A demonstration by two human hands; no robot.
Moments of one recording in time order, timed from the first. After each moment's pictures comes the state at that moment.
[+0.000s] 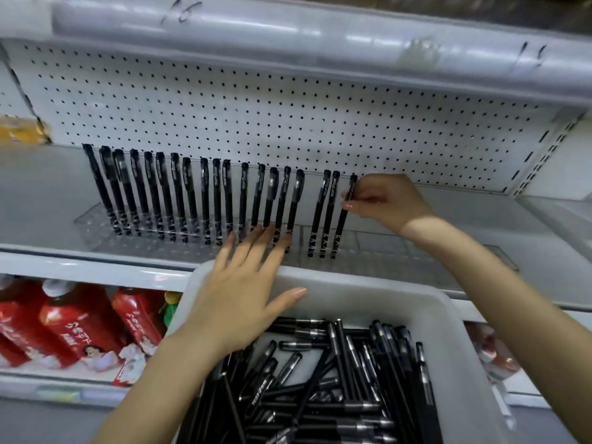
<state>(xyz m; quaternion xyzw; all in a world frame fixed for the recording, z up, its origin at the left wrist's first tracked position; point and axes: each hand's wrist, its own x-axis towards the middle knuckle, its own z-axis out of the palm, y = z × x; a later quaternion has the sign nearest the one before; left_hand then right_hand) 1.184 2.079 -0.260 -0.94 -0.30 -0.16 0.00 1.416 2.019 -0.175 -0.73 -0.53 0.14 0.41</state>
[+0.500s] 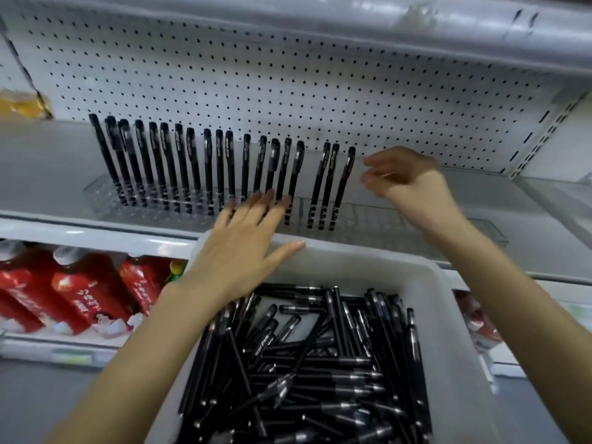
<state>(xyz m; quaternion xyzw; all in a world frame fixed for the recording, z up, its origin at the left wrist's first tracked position) 1.183 2.076 -0.236 -0.94 -0.31 -0.13 -0.05 1.397 1.981 -0.172 -0.72 -0.49 0.10 0.48</state>
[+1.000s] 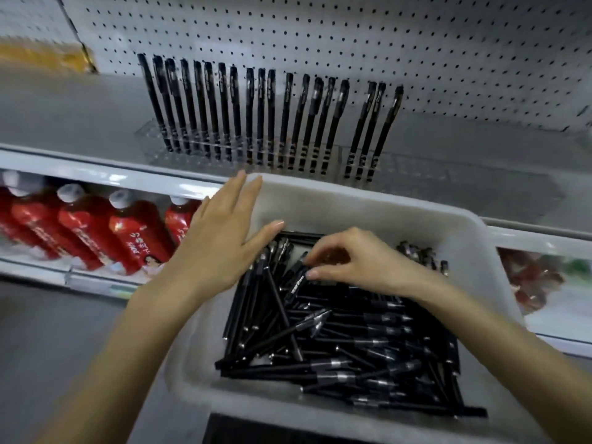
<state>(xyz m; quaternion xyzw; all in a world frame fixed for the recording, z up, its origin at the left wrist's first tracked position) 1.101 2.041 -0.250 -0.89 -0.39 -0.16 -0.17 1.293 1.951 -0.257 -0.66 -0.66 0.29 0.21</state>
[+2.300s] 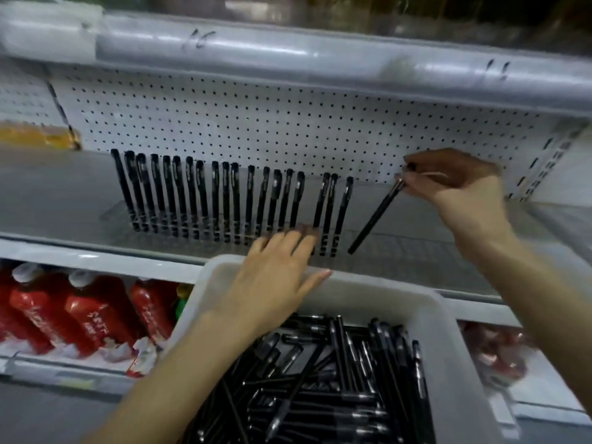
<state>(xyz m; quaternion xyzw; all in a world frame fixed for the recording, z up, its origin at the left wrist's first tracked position) 1.206 2.045 -0.219 -0.95 -0.28 -0.12 -0.01 1.414 1.957 -0.142 -0.63 -0.44 0.07 0.63</state>
